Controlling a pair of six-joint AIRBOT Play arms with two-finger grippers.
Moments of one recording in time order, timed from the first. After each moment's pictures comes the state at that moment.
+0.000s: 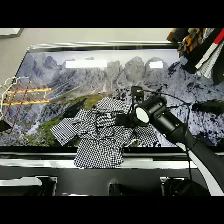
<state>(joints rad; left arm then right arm) 0.90 -1.59 1.27 1.29 -1.14 -0.78 0.66 -1.22 1.19 -1.55 1.22 2.26</state>
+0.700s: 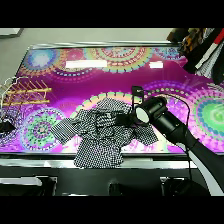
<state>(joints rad) 0.88 -1.65 1.27 1.29 -1.11 -0.76 0.66 -1.22 1.19 -1.55 1.22 2.26</state>
